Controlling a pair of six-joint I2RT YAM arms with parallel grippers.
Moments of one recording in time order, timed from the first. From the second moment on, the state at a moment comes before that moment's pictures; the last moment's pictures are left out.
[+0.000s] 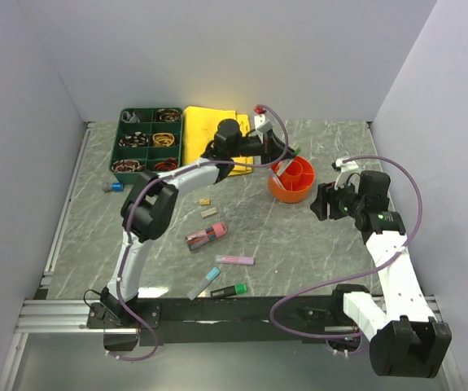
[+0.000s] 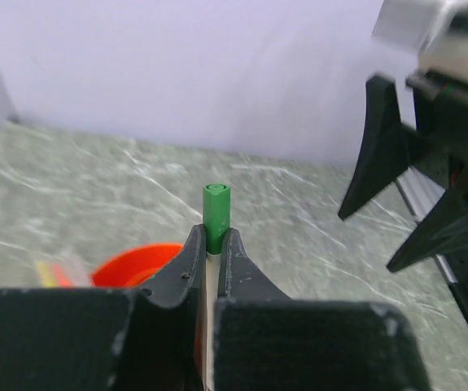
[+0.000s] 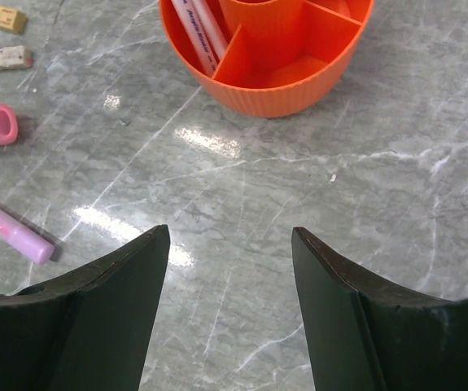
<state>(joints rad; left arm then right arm) -0.65 2.20 1.72 0.67 0.89 -0.26 -0.07 0.92 0.78 -0.55 -0.45 -0.16</state>
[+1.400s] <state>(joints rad) -0.58 2.30 1.49 0.95 0.95 -0.44 -0.10 1.09 0.88 -0.59 -0.42 -0.19</state>
